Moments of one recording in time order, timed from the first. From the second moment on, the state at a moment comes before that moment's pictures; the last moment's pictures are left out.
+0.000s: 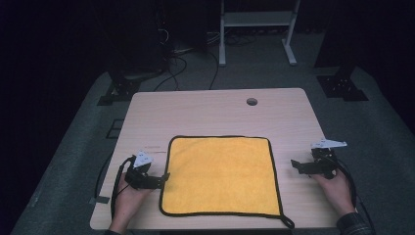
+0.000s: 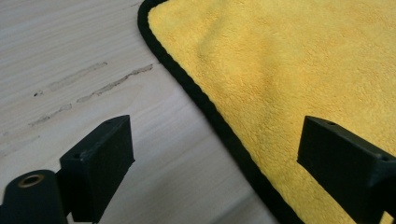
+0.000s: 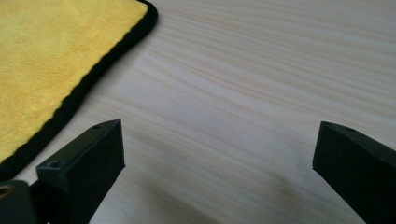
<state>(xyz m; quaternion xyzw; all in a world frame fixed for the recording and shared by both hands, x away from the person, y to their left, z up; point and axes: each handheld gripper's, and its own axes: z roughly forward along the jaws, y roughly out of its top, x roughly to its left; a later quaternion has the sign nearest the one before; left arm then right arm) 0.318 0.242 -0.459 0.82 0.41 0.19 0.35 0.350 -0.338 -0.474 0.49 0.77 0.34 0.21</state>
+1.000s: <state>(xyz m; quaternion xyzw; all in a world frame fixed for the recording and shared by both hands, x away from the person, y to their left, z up) 0.344 0.231 -0.475 0.82 0.44 0.19 0.33 0.352 -0.336 -0.488 0.50 0.78 0.33 0.20</state>
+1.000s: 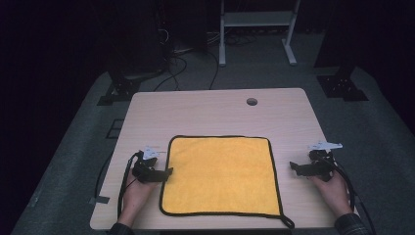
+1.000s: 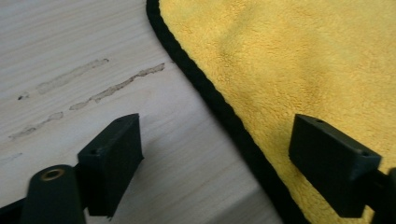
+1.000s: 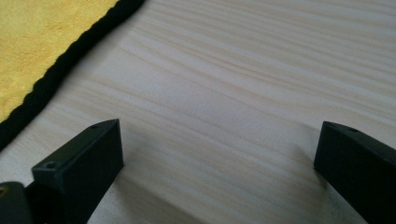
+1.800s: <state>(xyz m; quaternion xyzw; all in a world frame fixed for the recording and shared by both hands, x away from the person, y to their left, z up) 0.339 0.235 -0.476 0.80 0.43 0.14 0.38 0.353 -0.335 -0.488 0.49 0.78 0.33 0.20</state>
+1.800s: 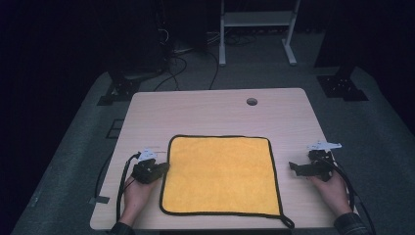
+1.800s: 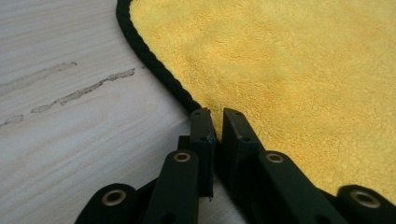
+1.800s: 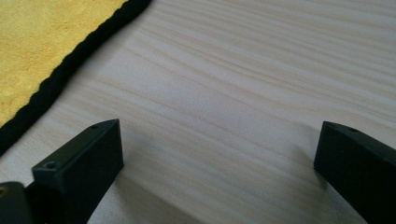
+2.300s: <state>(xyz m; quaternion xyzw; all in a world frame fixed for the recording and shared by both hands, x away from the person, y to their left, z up) 0.339 0.237 -0.471 0.80 0.43 0.12 0.40 0.353 -0.335 -0.488 0.49 0.78 0.33 0.20</state>
